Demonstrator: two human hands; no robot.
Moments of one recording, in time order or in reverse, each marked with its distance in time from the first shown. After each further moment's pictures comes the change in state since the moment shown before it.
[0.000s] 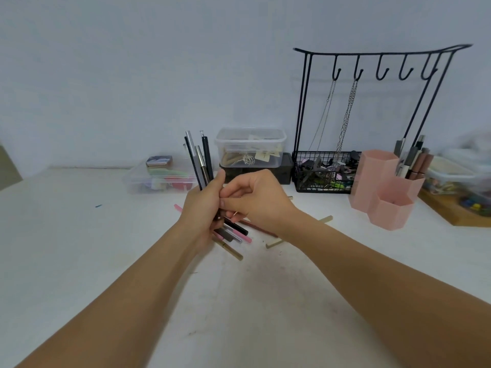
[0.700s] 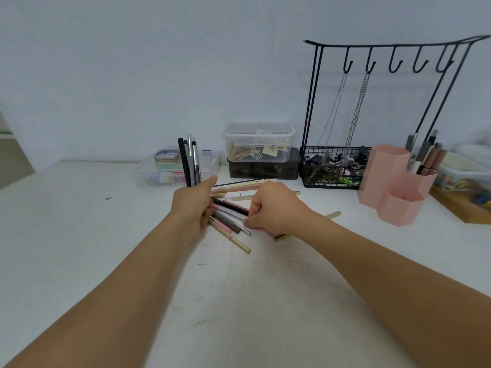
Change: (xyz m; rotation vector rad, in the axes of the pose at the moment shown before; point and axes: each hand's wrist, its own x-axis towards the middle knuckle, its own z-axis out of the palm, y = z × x) left_hand 0.014 0.000 -0.026 0.106 0.242 -0.116; right_hand 0.005 0.019 -0.006 -0.806 -0.096 0.128
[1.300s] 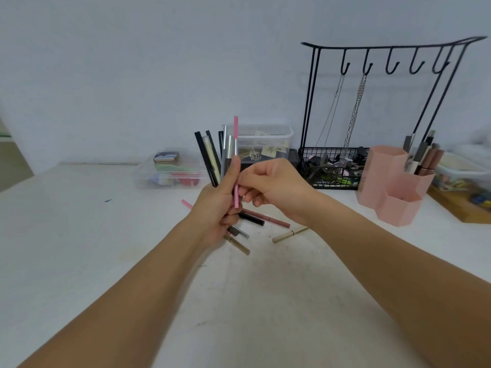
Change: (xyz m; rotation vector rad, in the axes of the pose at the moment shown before) left_hand -0.034 0.004 0.021 -0.122 -0.489 0.109; right_hand -0.006 -0.013 -0.031 0.934 0.021 -0.045
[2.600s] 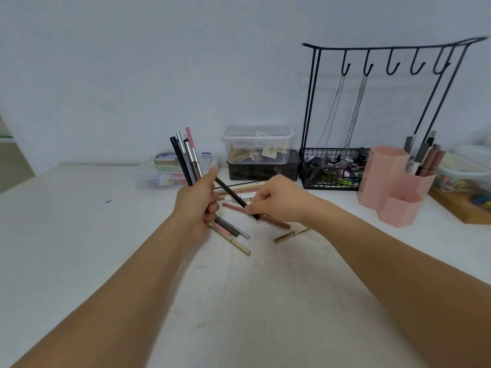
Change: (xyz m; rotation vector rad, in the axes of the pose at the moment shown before) left_hand 0.013 0.002 -0.027 -0.038 0.361 -0.058; right_hand 0.006 0.019 -0.011 -0.670 -0.047 0.118
